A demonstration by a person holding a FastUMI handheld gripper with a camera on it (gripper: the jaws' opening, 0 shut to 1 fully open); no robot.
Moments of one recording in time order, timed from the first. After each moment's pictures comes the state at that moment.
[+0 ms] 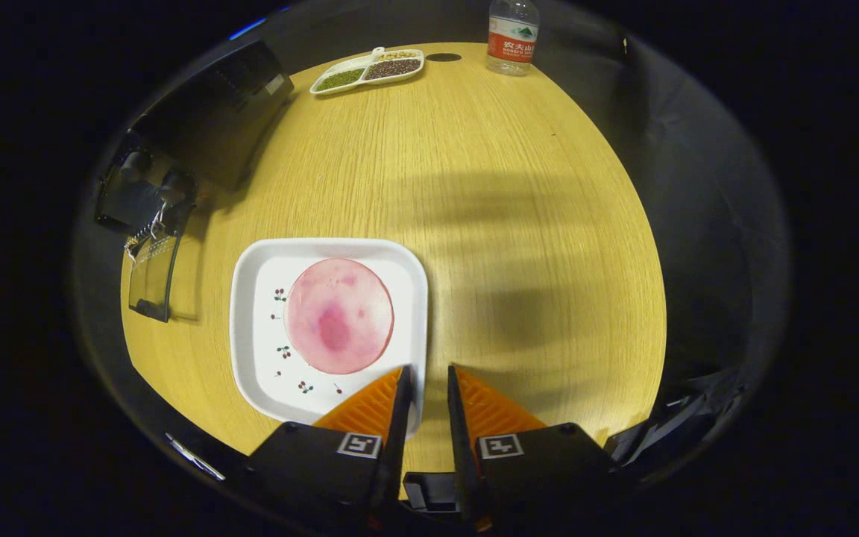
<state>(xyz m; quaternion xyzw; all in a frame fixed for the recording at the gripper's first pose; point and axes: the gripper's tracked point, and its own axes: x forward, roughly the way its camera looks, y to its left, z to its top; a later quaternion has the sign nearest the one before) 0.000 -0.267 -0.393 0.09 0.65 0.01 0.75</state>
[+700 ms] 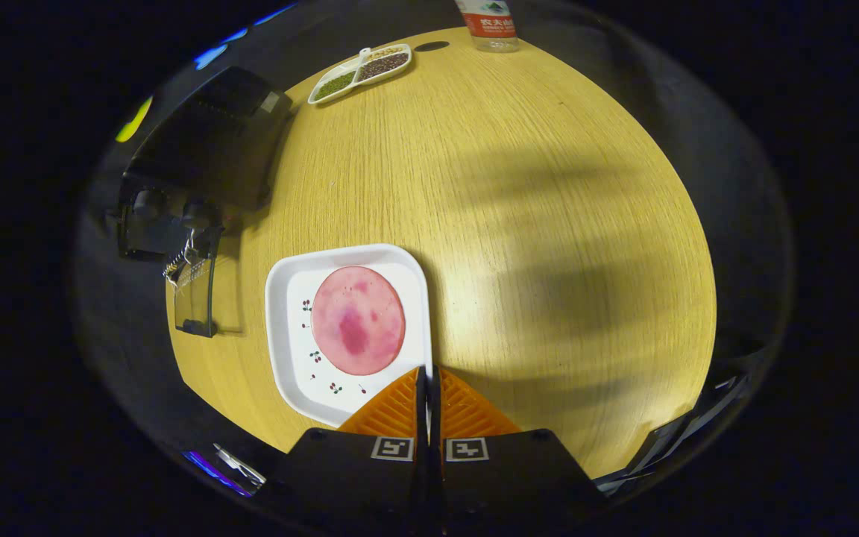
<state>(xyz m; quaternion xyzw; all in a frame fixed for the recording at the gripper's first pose) -0.002 -0.254 -0.393 0.22 0.65 0.06 0.72</state>
